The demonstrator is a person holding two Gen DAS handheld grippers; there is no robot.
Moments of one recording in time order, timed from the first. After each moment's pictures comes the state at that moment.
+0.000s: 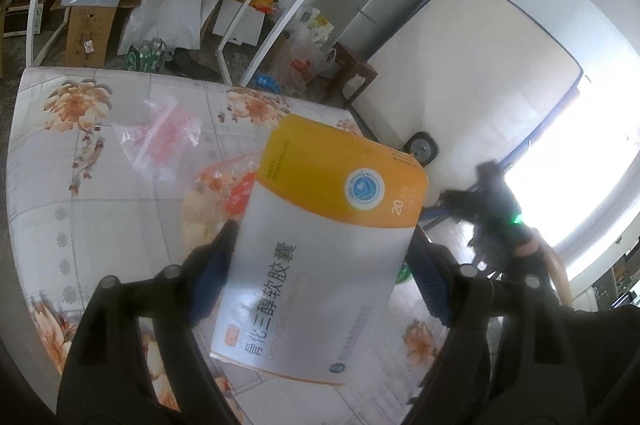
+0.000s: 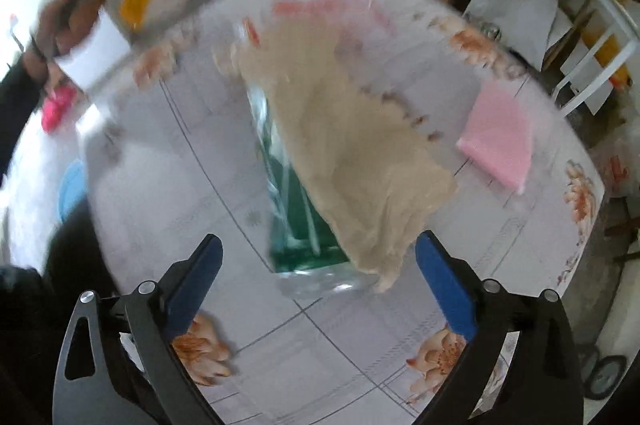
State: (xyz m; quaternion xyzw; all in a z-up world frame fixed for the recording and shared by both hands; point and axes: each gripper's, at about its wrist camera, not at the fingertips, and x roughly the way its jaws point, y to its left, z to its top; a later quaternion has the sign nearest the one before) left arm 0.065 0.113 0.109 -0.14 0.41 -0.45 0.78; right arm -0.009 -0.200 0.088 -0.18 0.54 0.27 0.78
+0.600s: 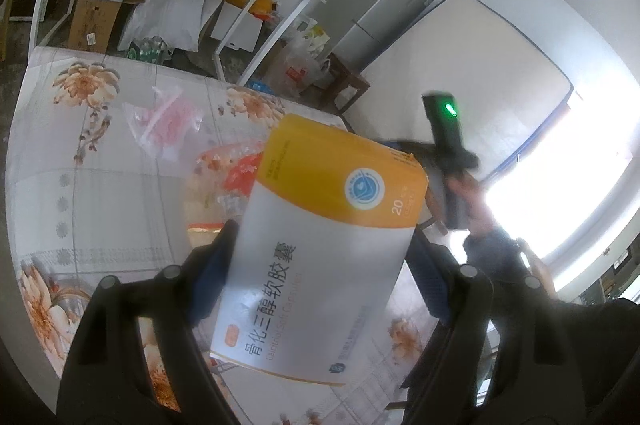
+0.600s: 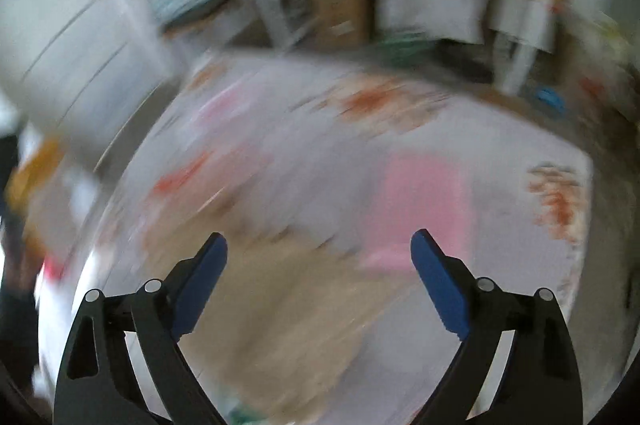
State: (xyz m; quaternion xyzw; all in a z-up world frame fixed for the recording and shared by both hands) left arm 0.044 0.133 0.099 -0.18 0.40 -0.46 0.78; right arm 0.117 -0.257 0.098 0.01 0.50 0.14 0.86
